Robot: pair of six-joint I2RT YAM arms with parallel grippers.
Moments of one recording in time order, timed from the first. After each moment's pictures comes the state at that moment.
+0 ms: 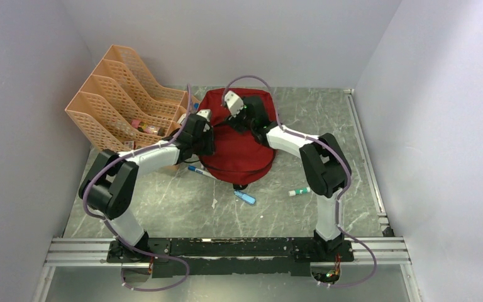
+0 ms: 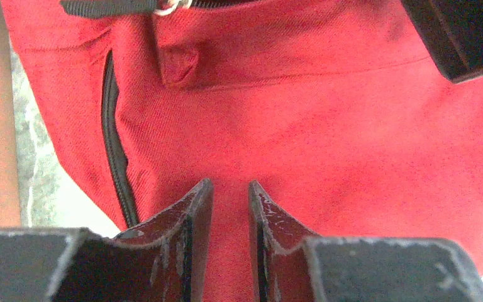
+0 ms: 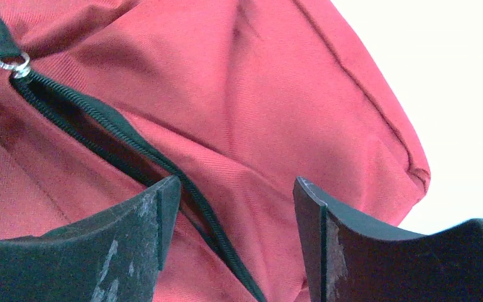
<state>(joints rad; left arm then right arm) -0.54 1.69 0.99 -0.03 -0.03 -0.44 0.55 2.00 1.37 0.15 0.01 -0.47</state>
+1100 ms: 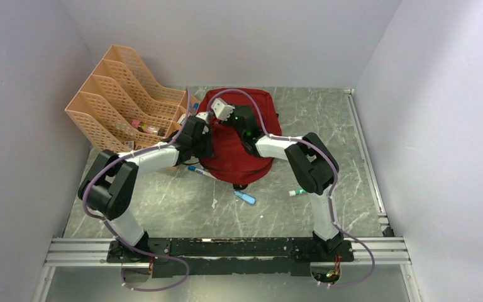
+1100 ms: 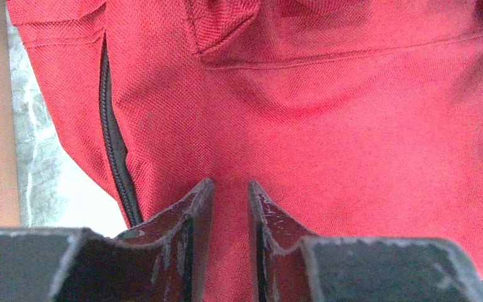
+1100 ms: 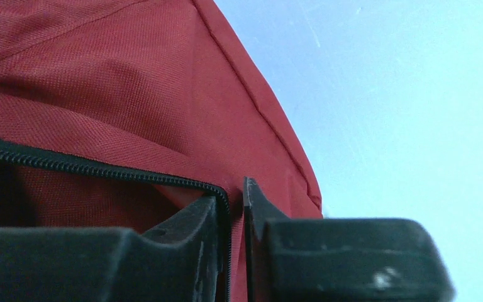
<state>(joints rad) -0.53 1.68 0.95 -0.04 -0.03 -0.44 0.64 2.10 1.30 0.57 0.28 -0.85</state>
